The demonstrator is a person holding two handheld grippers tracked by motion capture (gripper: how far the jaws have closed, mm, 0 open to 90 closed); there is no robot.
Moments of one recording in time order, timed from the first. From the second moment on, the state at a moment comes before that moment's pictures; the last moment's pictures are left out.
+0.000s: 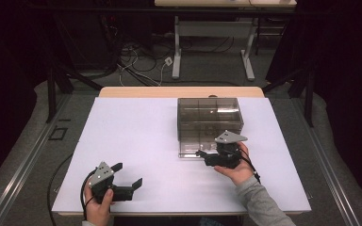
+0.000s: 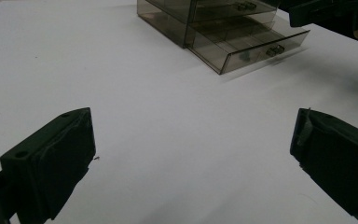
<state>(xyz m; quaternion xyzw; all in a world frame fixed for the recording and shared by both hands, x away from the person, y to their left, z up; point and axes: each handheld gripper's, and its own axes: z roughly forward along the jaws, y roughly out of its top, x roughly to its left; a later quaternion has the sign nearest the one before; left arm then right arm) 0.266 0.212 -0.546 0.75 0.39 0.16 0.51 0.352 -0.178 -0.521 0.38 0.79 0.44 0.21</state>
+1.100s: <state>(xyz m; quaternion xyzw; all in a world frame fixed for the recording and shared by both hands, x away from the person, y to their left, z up) 0.273 0.203 -0.543 0.76 0.37 0.16 0.51 0.311 -0.213 -0.521 0.41 0.75 0.47 0.24</state>
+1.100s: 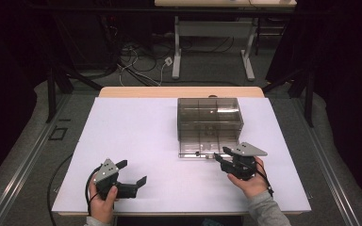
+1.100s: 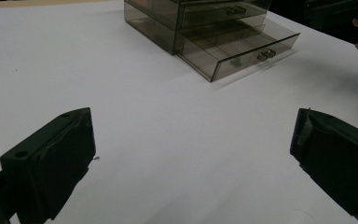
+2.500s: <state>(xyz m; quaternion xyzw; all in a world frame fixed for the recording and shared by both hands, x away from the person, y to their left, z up) 0.272 0.202 -0.544 0.76 0.37 0.15 0.52 0.325 -0.213 -0.558 0.46 0.76 0.41 0.20</state>
